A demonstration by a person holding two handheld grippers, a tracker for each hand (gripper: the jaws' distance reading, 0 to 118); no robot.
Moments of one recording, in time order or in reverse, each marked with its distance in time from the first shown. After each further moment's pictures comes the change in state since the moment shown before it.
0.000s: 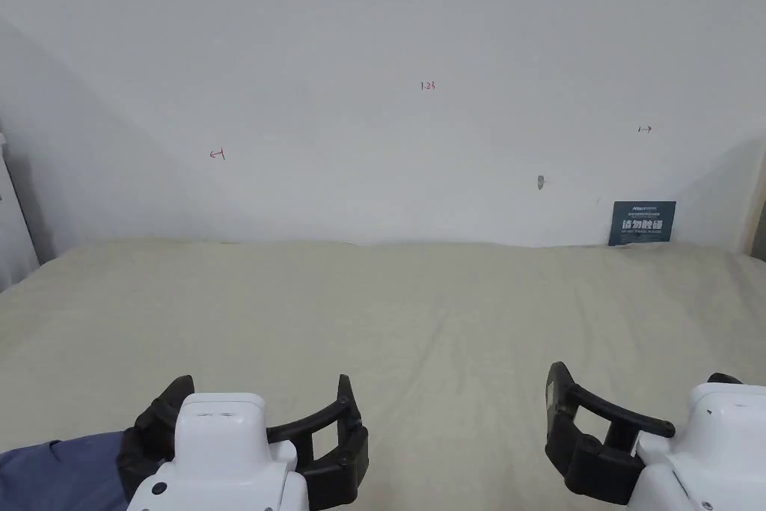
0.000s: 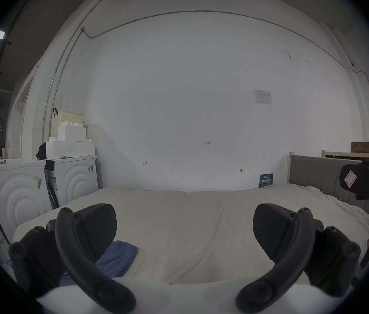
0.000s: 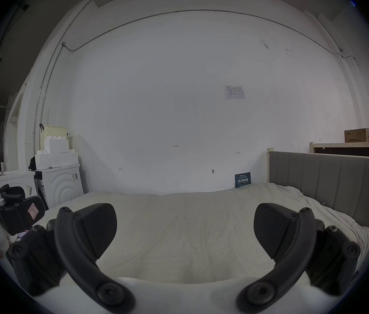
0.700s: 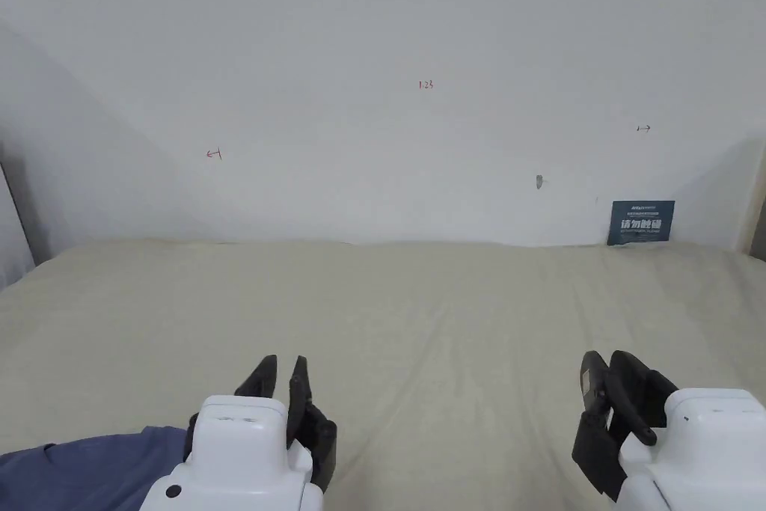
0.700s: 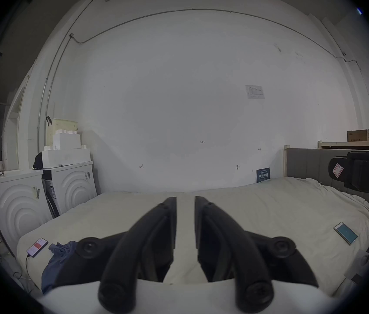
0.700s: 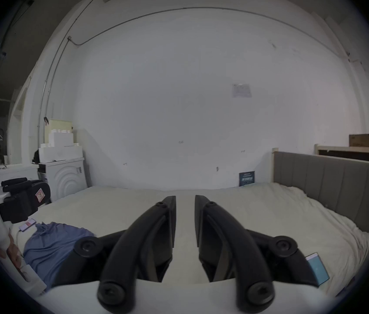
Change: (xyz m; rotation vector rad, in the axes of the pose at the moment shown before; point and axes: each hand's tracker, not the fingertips) left arm 0.010 0.004 0.000 -0.001 -0.032 -0.065; right arm -0.007 0.001 -0.002 -0.028 0.032 0.028
